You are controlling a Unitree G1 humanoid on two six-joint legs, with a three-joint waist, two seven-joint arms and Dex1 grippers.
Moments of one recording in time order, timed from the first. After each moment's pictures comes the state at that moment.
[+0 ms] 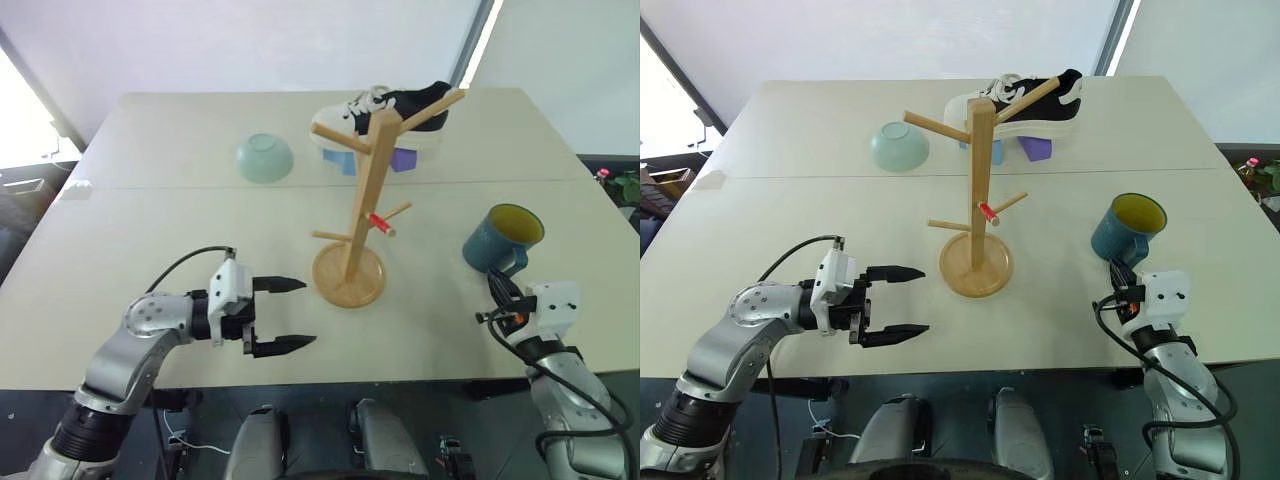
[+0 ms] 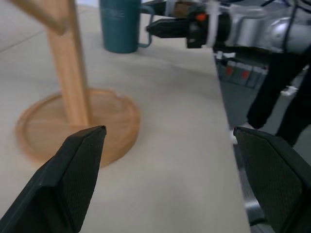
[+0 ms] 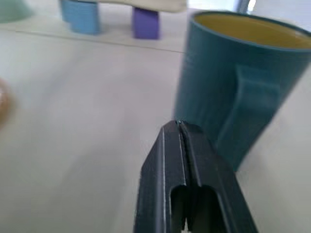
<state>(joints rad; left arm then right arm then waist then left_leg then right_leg) -0.13 0.60 -0.10 -0.38 -0.50 0.33 -1.12 0.22 -0.33 -0.33 -0.26 0.26 0.10 0.31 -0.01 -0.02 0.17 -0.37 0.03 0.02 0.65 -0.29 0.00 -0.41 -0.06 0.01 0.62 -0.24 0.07</state>
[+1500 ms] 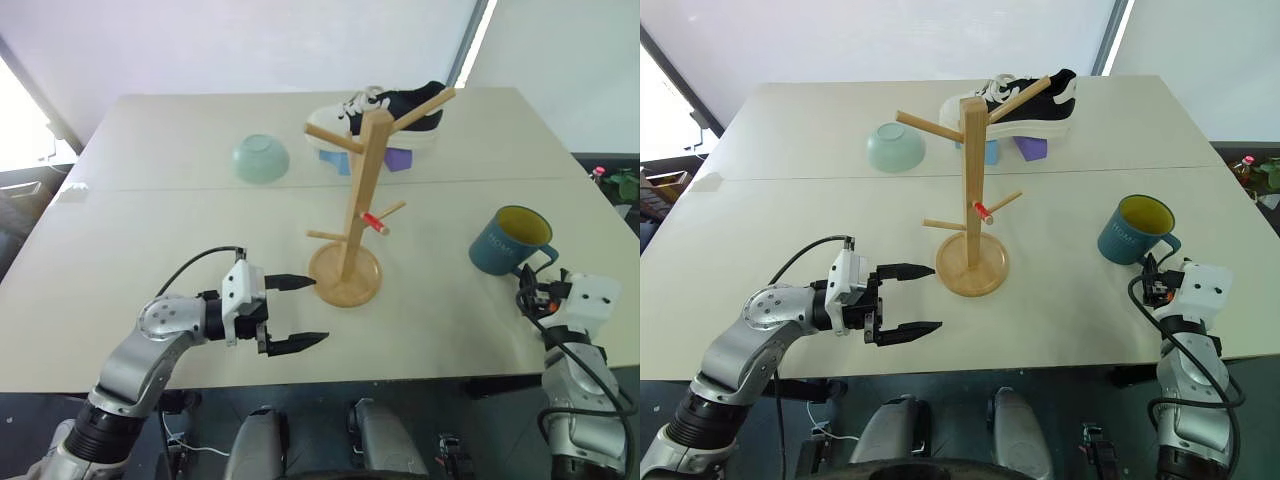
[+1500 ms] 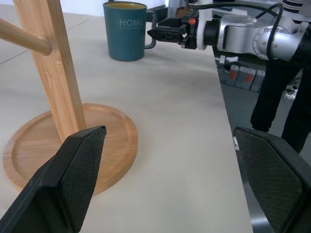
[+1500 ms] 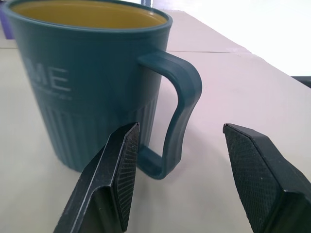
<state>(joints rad) -0.12 0.58 -0.13 -0.37 -0.47 0.30 -1.04 0.09 -0.33 -0.44 -0.08 0.23 0.08 0.11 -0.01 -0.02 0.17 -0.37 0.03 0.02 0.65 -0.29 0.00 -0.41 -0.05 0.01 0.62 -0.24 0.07</state>
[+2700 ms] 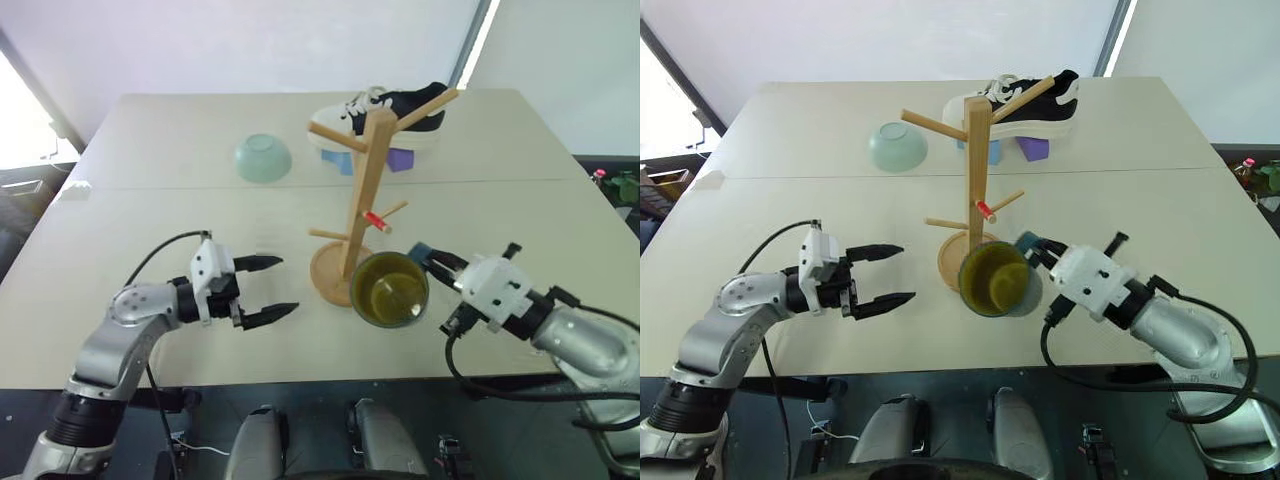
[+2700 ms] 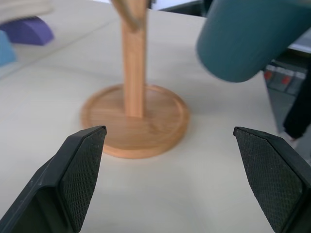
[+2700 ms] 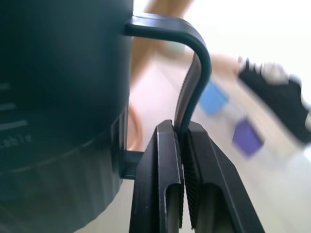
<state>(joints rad) -0.17 0.63 0.01 -0.24 -0.51 0.29 -1.04 0.05 -0.77 -0.13 -0.79 0.16 0.33 0.59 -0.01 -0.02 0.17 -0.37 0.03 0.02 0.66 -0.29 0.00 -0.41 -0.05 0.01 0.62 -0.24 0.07</state>
